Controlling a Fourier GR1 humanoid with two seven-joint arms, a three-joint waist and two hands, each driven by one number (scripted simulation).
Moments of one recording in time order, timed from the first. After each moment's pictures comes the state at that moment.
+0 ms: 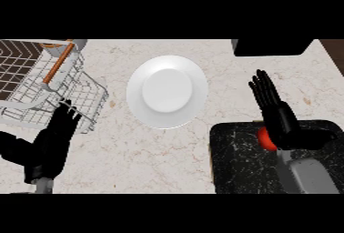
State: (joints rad) left arm 0.02 0.37 -0.18 -1.66 0.42 0.39 0.17; right arm -0.21 -0.24 0.15 -1.44 -0.26 -0.04 -0.20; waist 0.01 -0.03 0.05
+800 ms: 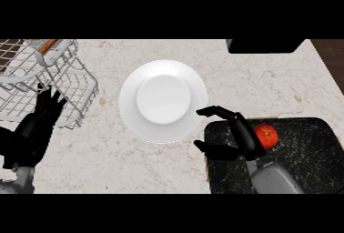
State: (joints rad) left arm -0.06 0.54 -0.19 -1.64 0.31 0.27 0.11; right arm -0.25 -0.23 0.43 -1.41 0.16 -0.19 -0.15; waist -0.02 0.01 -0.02
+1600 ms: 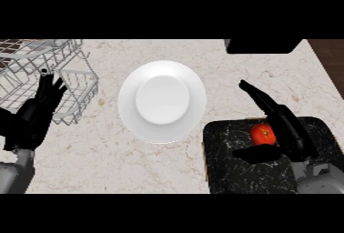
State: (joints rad) left arm -0.17 0.54 -0.15 -1.53 0.32 0.20 0.09; right arm -0.21 -0.49 0.37 -1.70 0.31 -0.14 0.14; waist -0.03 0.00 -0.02
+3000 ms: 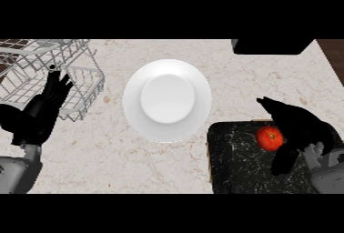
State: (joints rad) left arm -0.21 0.49 -0.14 -1.50 0.27 0.16 0.07; right arm -0.36 -0.67 0.46 -1.73 0.33 0.45 0.87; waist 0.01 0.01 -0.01
